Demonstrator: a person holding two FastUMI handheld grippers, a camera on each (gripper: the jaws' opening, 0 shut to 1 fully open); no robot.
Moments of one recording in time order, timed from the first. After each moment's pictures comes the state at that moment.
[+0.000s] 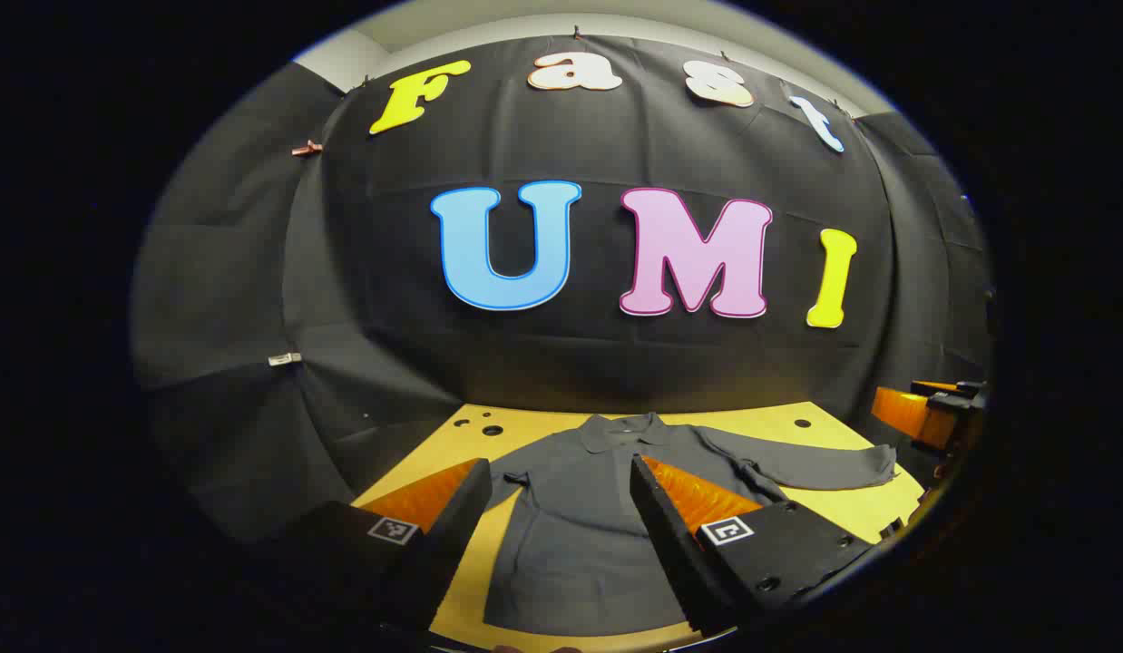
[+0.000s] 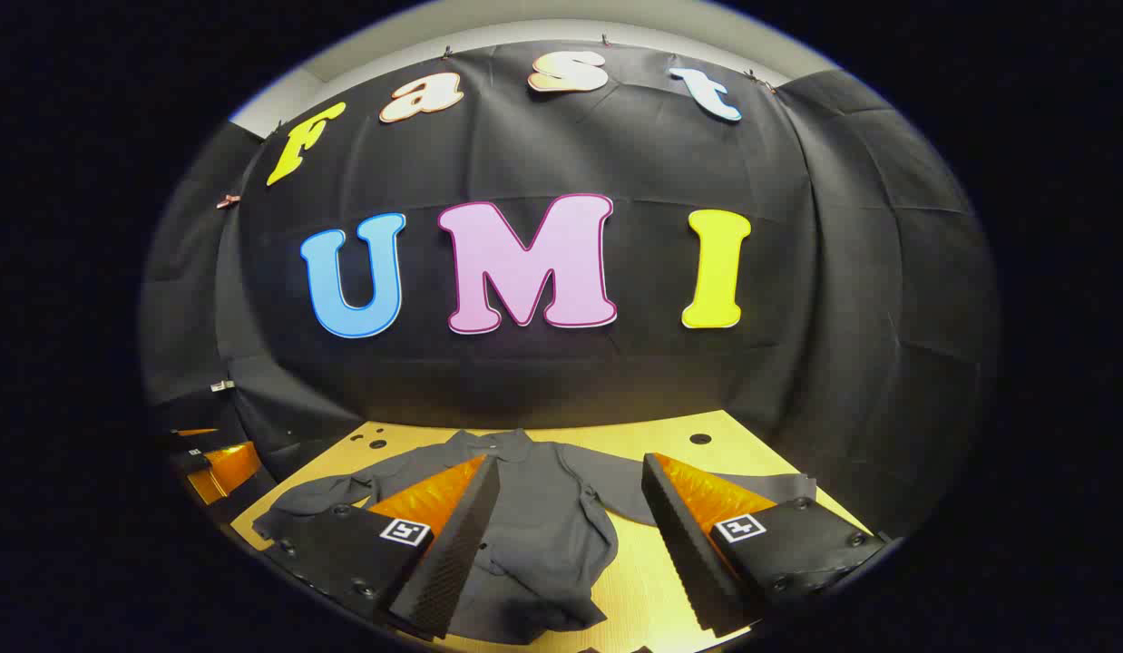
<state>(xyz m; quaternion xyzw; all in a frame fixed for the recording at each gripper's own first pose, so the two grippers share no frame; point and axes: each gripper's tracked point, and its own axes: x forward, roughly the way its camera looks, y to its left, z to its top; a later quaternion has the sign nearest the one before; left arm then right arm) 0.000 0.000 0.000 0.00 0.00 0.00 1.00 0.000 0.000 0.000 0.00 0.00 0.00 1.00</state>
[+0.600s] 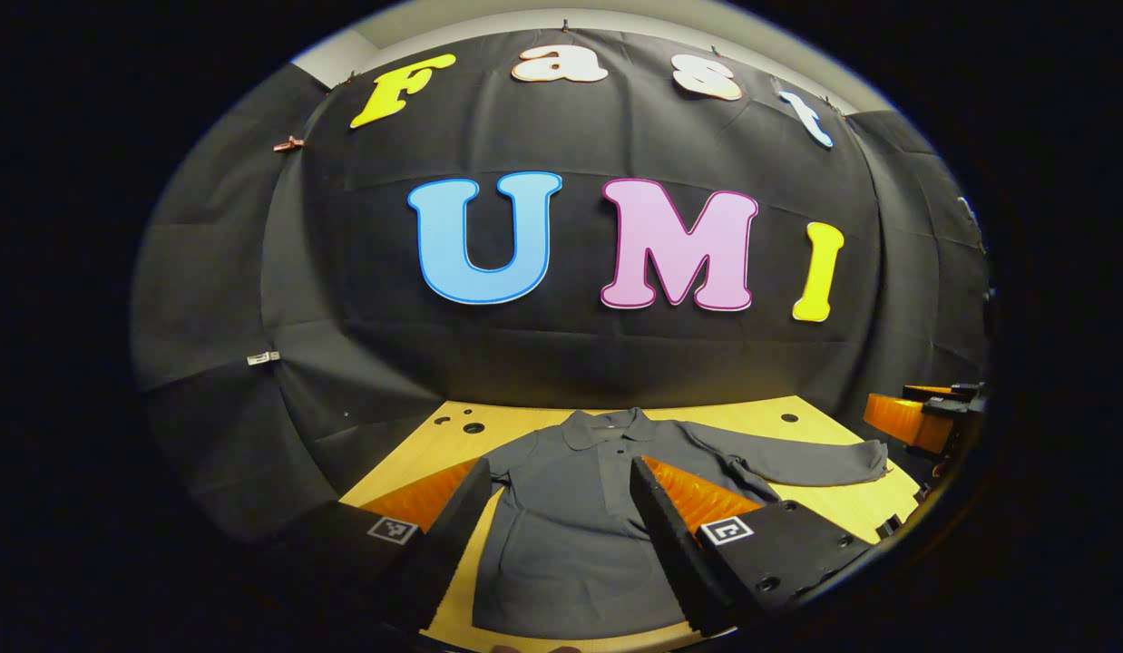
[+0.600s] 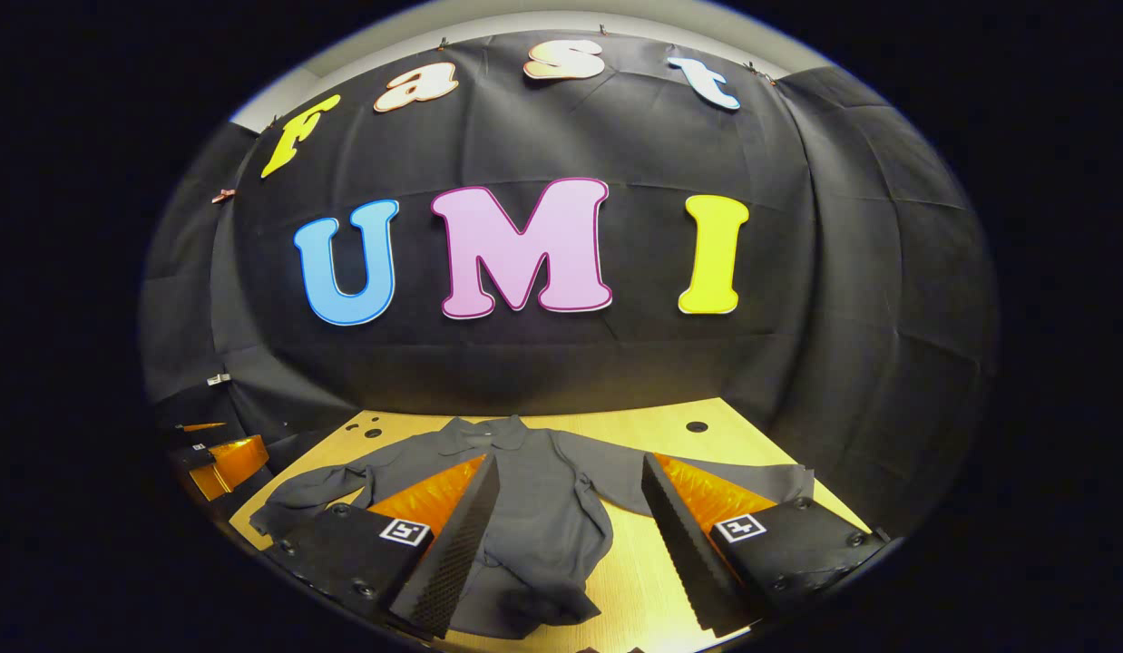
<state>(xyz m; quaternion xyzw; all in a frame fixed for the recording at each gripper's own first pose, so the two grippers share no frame) 0.010 -0.007 0.000 0.01 0.00 -0.02 1.00 0.005 -0.004 -0.009 0.00 0.02 0.00 1.00</state>
